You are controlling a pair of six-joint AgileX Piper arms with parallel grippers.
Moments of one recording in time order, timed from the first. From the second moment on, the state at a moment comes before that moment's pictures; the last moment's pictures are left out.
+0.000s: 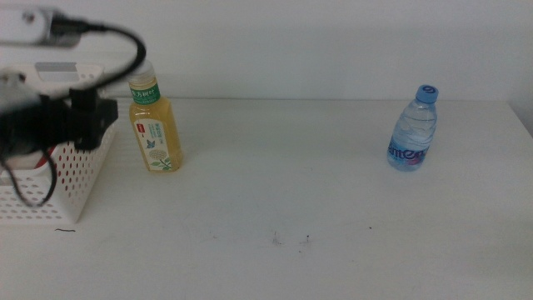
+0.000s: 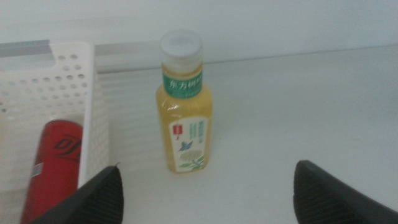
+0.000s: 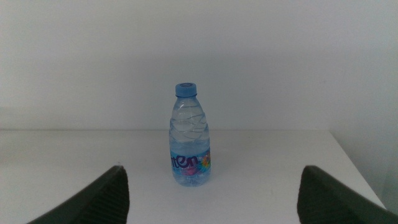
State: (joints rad) left arm -0.16 1.01 -0.80 -0.20 0.38 0.13; right arm 0.08 0.00 0.00 0.00 0.09 0.03
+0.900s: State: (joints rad) left arm -0.29 0.79 -0.20 -0.04 -0.24 -0.08; right arm 0.08 0.00 0.00 0.00 0.09 0.03
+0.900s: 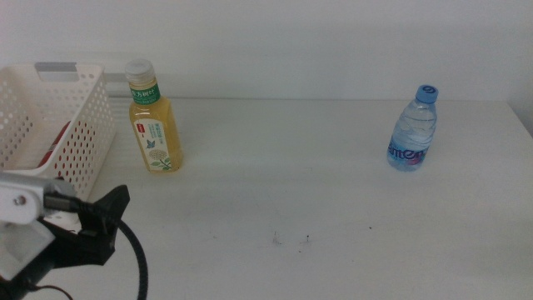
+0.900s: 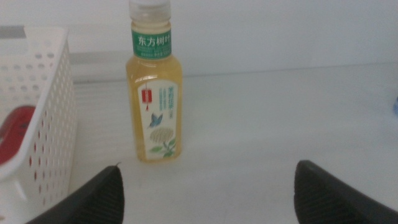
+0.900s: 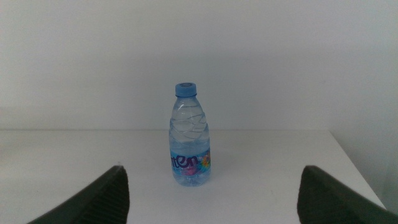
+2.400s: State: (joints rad) left arm -0.30 1.38 -0.15 -0.10 -0.89 -0.08; right arm 0.08 0.00 0.00 0.00 0.09 0.03
